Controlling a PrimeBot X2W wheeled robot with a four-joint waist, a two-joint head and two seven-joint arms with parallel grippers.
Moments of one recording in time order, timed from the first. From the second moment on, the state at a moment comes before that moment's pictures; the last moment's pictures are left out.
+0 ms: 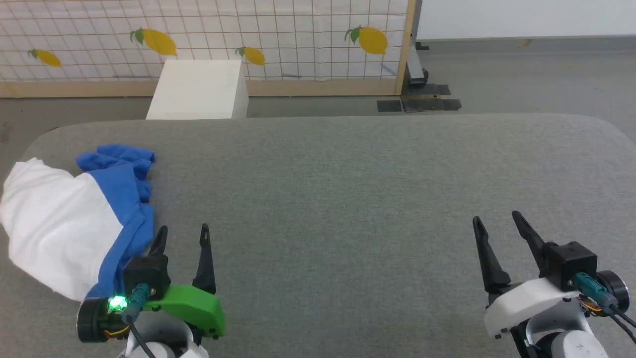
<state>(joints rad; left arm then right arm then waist) -0.01 0.05 -0.01 0.02 -0.04 0.02 -0.04 -0.01 -0.05 -0.02 0.04 0.05 0.13 -0.03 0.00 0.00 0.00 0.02</state>
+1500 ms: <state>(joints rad) 0.03 0.05 0.01 0.03 -0.12 0.08 -0.13 -0.01 -0.05 -0.02 0.14 0.13 0.13 -0.13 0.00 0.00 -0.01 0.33</state>
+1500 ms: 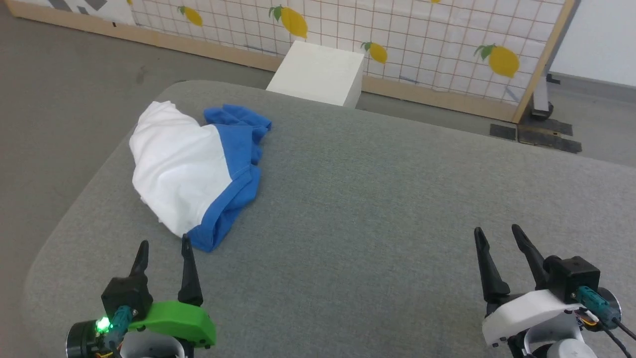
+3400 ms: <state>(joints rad) -0.61 0.17 0.05 0.45 -0.53 -0.03 0.20 -0.03 -0.05 -0.08 0.19 0.12 0.13 -0.19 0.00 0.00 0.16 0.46</state>
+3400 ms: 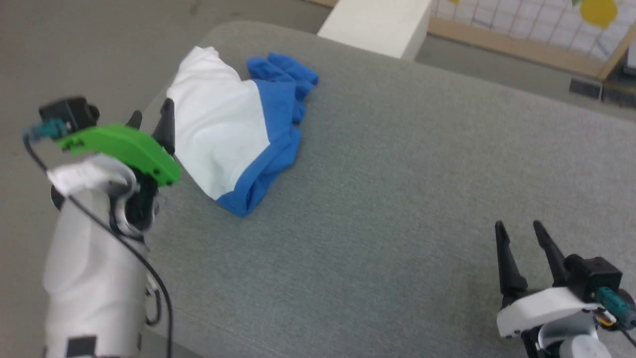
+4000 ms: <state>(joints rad) -0.78 0.24 0.05 0.60 -0.62 0.07 0.66 -0.08 -0.05 -0.13 0.09 0.09 0.13 -0.15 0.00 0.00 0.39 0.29</state>
